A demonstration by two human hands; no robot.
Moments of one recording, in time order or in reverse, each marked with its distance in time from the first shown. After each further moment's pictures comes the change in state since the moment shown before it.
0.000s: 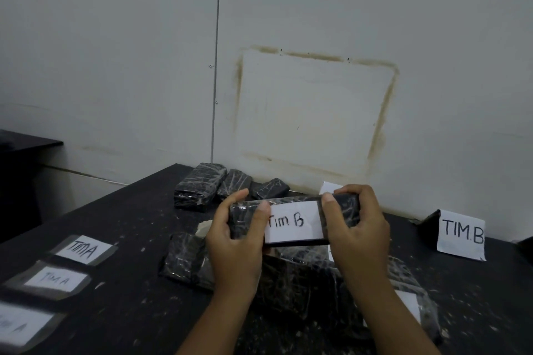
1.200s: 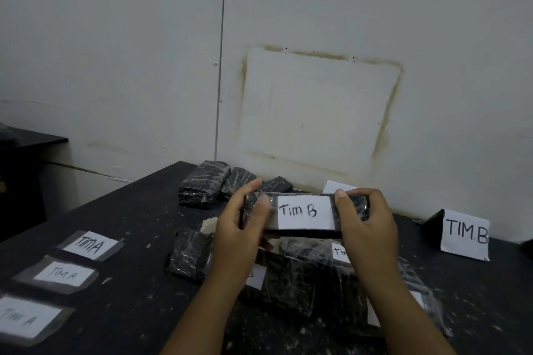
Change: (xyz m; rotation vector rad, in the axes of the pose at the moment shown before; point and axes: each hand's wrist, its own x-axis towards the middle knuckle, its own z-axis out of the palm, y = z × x) left_hand 0.018 -0.003 -0.015 0.101 -0.317 0.001; right_hand 0.007 0.007 -0.002 -0.052 -0.030 0.226
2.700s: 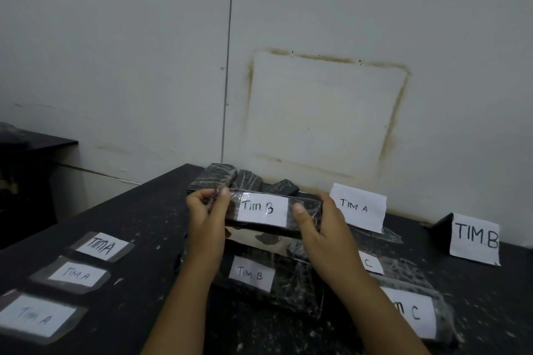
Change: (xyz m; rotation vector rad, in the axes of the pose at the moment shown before) left_hand 0.026 0.003 -0.038 -0.047 0.268 -0.138; right_hand -0.018 -0.009 0.033 -0.228 -0.431 -0.027
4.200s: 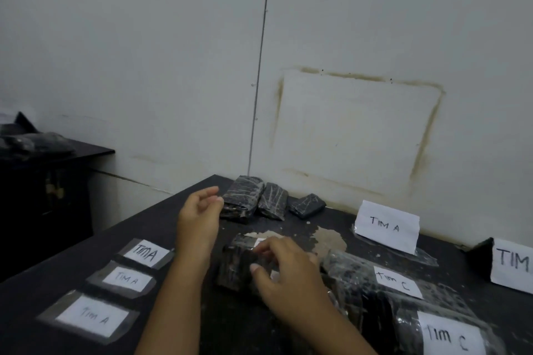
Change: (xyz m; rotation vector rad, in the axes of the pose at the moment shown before) left_hand 0.037 0.032 -0.060 0.130 0.149 0.056; right_hand -0.022 -0.042 0.076 -0.180 -0.256 -0.266
